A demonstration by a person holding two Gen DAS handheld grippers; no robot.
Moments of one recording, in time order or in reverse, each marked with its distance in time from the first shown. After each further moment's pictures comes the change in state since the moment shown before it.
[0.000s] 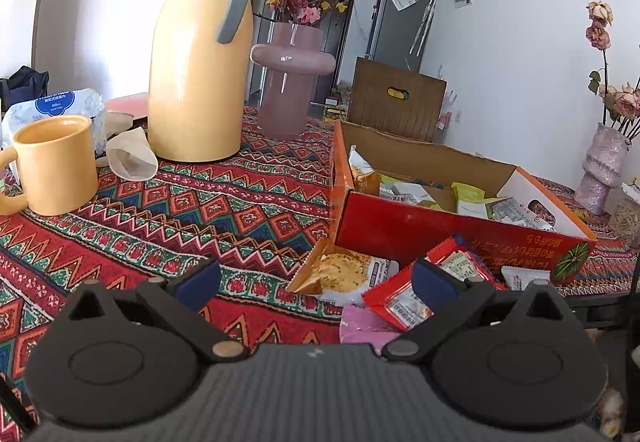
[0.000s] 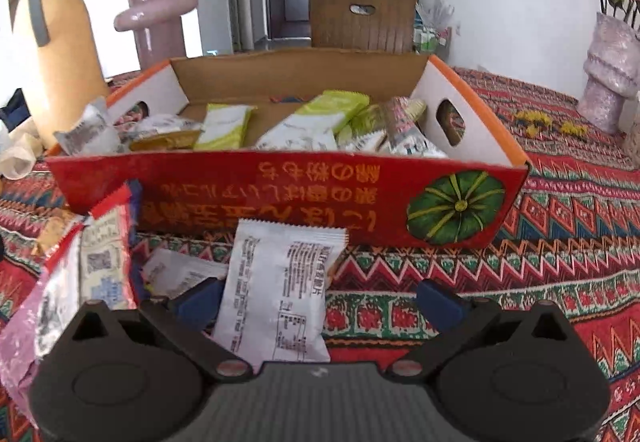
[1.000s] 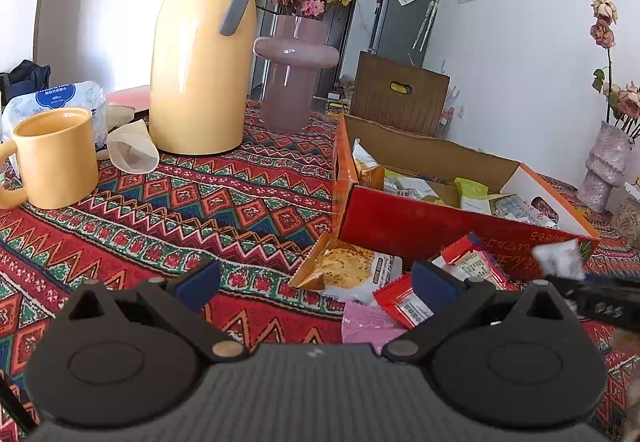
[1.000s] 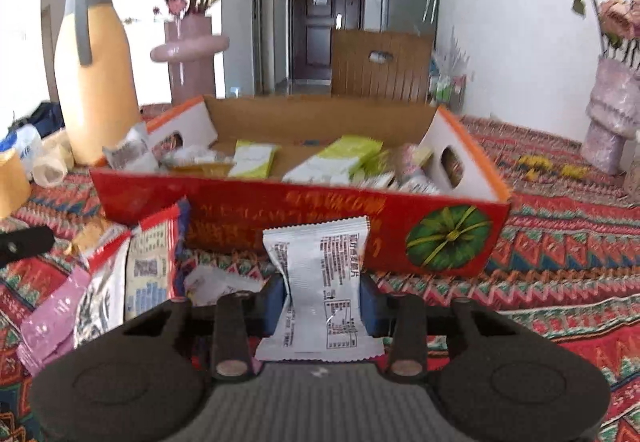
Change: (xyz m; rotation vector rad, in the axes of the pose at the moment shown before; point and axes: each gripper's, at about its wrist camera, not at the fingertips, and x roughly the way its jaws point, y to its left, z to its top) left arm 0.002 0.002 0.000 -0.008 0.016 0.006; right arm -0.040 -0.001 -0.014 -0.059 -0.175 0.046
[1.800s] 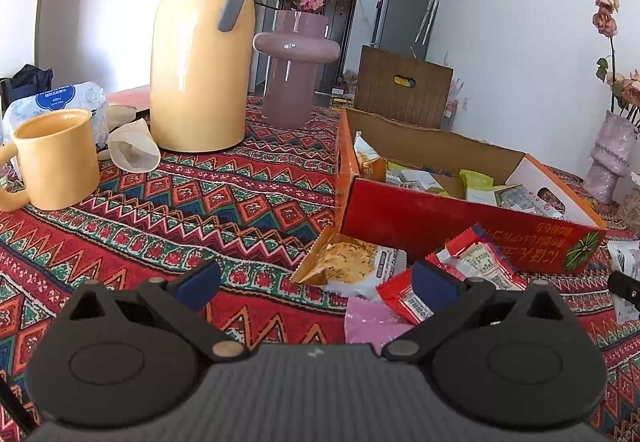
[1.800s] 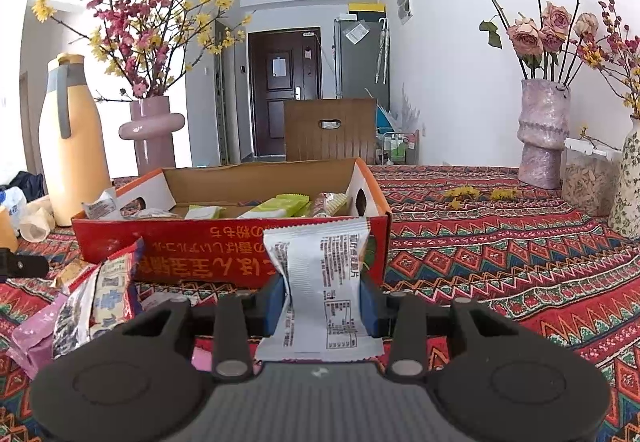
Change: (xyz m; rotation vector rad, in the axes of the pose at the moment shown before) left arm 0.004 -0.004 -0.002 0.022 0.015 0.021; right arm -0.052 -0.051 -0.039 0.092 -0.225 -0.074
